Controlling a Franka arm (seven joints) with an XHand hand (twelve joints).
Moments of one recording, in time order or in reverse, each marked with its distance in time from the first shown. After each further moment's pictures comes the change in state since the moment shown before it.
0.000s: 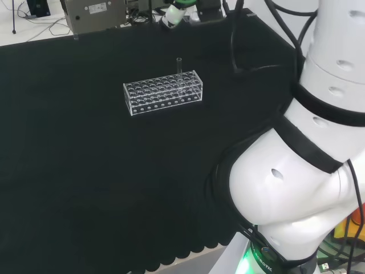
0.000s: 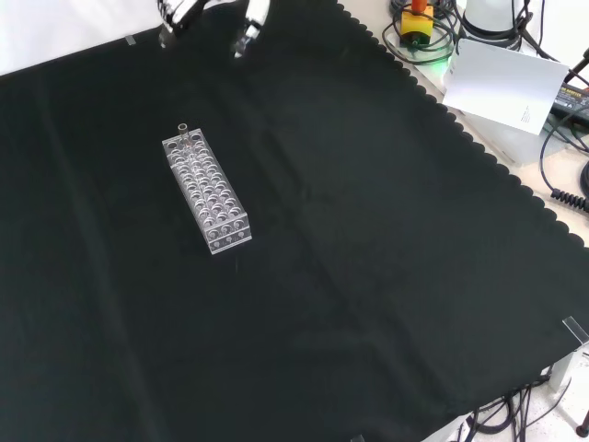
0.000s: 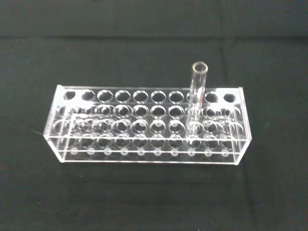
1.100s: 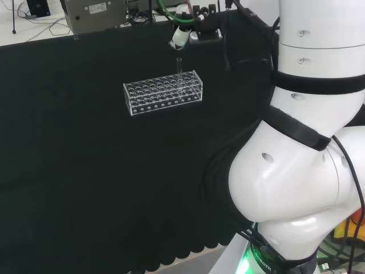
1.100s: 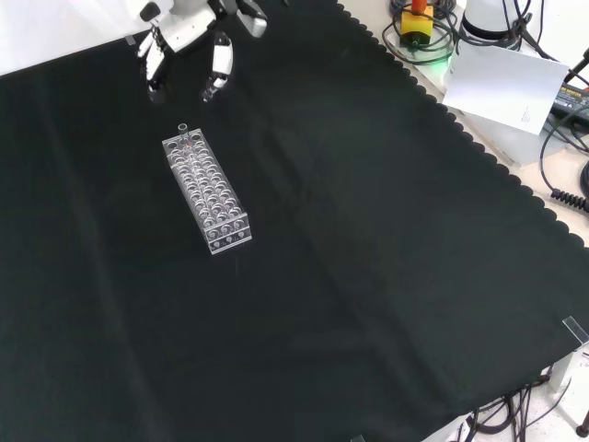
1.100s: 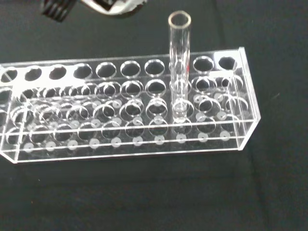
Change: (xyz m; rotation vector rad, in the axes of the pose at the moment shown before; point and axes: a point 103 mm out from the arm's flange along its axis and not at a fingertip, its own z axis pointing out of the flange) arm -0.025 0.078 0.066 0.101 0.049 0.046
